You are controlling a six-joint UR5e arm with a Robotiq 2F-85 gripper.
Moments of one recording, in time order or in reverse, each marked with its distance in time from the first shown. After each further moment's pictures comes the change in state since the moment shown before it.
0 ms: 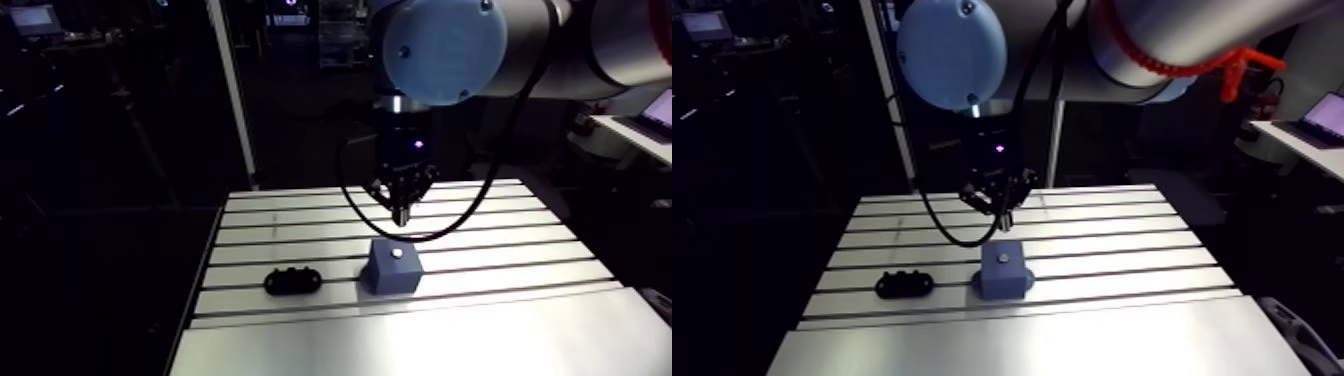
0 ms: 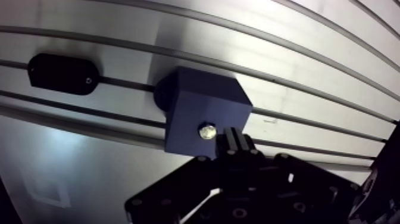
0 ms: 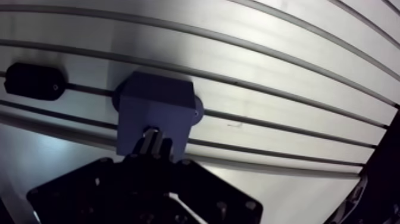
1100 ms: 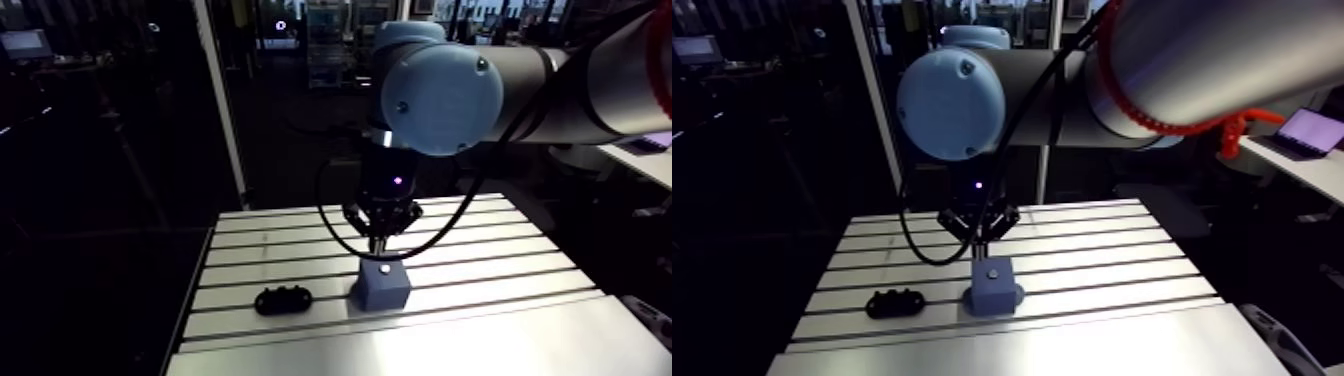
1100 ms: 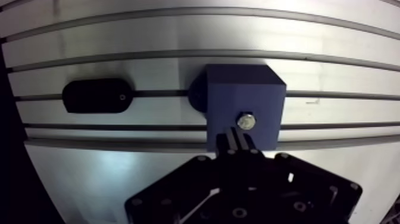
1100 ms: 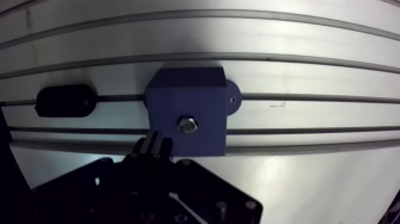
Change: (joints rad) arm -0.038 -0.066 0.098 -0.056 0.147 0.213
